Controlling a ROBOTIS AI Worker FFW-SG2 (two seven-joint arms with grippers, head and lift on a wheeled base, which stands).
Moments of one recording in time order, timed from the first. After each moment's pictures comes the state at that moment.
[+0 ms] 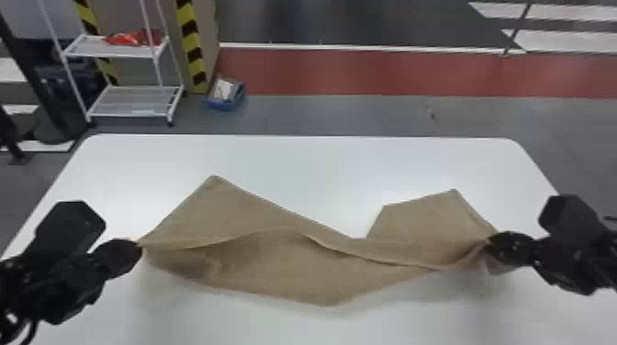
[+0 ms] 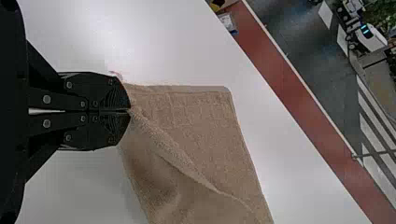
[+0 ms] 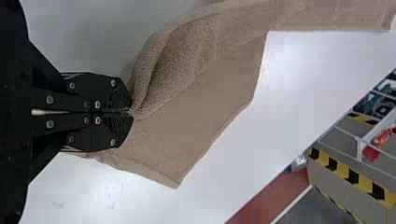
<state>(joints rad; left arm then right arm) 0.37 0.21 0.13 -2.30 -0.67 0.74 -0.89 0.21 -0.35 -0.27 -1.98 0.63 0.40 1.12</state>
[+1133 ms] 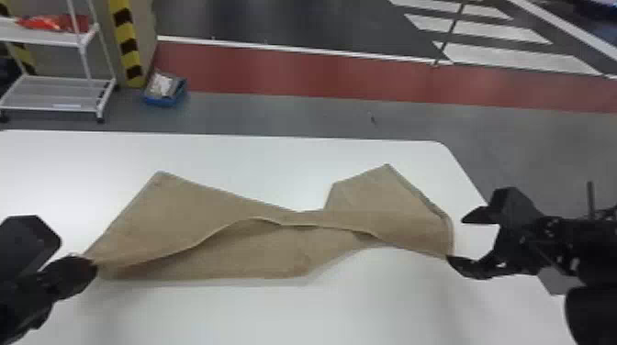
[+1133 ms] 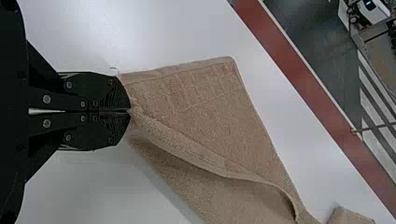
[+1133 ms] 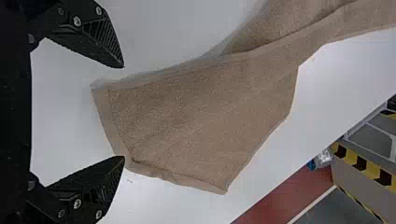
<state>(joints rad) 0.35 0.22 0.02 -2.24 -0.69 0.73 -0.89 0.18 -0.41 -0.36 -1.85 0.68 0.29 1.20</state>
